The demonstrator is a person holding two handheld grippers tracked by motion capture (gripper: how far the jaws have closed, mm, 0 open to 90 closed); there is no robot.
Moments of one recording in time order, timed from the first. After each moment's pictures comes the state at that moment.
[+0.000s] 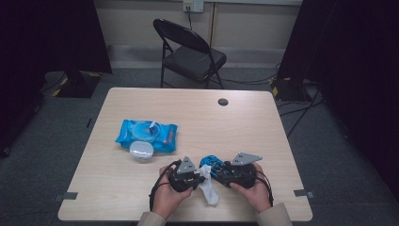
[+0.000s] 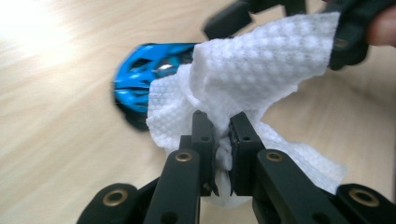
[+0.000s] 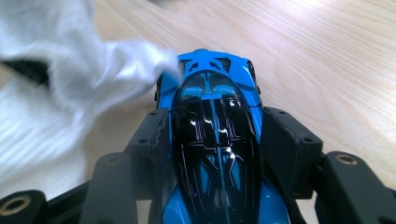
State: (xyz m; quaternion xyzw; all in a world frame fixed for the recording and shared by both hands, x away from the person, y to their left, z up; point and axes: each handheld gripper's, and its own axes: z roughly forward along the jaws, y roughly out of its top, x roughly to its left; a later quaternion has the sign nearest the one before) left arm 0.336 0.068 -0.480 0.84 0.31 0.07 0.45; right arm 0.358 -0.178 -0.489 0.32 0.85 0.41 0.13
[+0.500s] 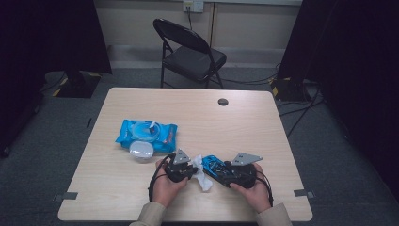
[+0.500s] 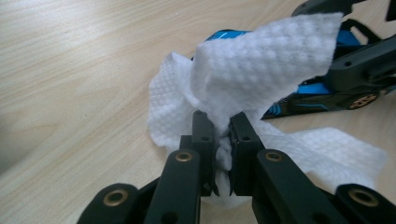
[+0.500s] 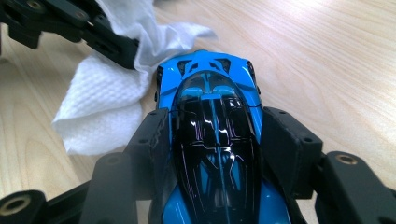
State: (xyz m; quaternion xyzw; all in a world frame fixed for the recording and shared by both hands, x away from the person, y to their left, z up) left arm 0.365 0.078 -0.500 0.83 0.35 0.10 0.42; right arm 0.358 -0.179 -0.490 0.32 0.84 0.41 0.13
